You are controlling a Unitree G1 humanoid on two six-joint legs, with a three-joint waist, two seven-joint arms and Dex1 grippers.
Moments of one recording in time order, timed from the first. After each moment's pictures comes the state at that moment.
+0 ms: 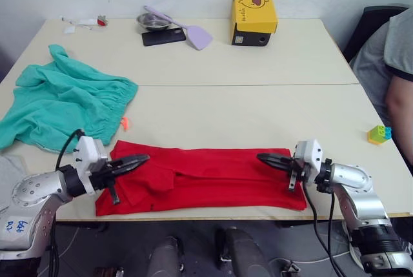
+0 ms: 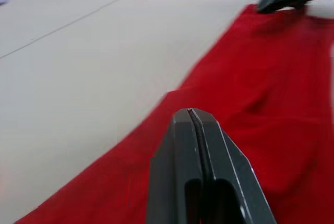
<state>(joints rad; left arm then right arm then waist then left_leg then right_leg) 0.11 0.75 0.27 -0.38 -0.58 0.31 -0.97 -0.17 -0.59 0.01 0.06 0.38 -0.08 1.13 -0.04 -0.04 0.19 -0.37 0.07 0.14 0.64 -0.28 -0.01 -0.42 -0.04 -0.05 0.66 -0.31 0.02</state>
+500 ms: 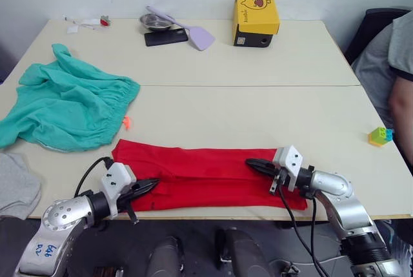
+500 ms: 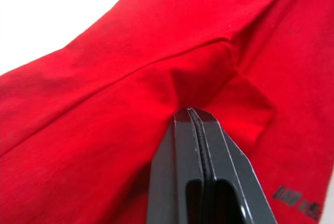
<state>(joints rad) 0.29 0.68 0.18 -0.38 -0.34 0.26 -0.77 -0.13 -0.55 0.07 0.03 0.25 -0.02 0.95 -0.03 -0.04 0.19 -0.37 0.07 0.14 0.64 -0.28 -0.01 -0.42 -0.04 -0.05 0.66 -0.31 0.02</state>
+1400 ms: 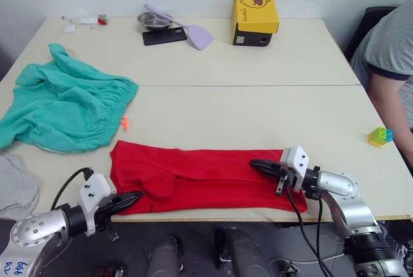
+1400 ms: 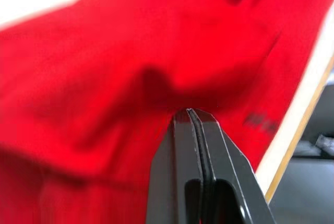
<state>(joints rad) 0.43 0.75 0.31 -0.45 -0.39 0.36 -0.83 -0.14 -0.54 0.03 0.09 0.28 -0.07 1.02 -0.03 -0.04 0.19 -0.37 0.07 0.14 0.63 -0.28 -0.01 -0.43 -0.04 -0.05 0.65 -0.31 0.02</state>
